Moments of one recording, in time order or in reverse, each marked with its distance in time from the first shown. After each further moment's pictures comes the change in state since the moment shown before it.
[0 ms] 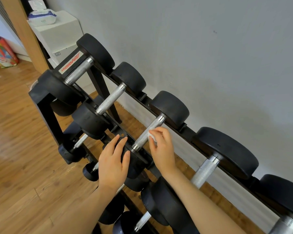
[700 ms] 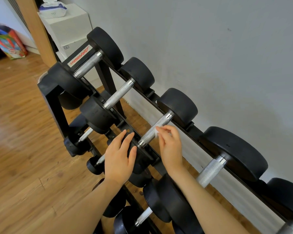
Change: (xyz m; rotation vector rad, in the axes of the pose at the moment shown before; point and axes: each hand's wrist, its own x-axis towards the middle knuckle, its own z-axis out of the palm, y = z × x) left_hand 0.000 0.002 -0.001 0.017 0.003 0.009; right_hand -0.002 0.005 0.000 -0.025 -0.007 -0.011
